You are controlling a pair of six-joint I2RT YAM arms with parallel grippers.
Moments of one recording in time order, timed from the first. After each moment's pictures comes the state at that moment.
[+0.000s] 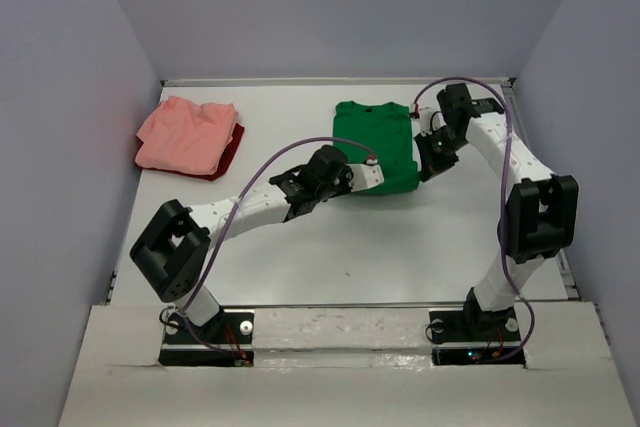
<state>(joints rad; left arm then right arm) -0.85 1.59 1.06 -0.12 -0.14 0.66 0.15 1.74 1.50 -1.09 -0.31 -0.24</state>
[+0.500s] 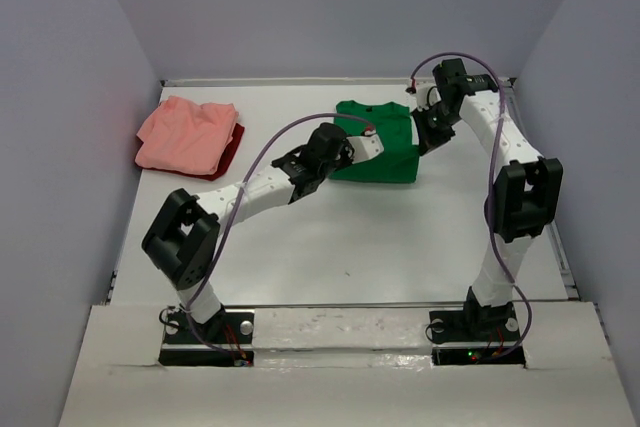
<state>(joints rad) -0.78 1.67 1.19 -0.06 -0.23 0.66 0.15 1.91 1.81 -1.13 -0.25 -0.24</state>
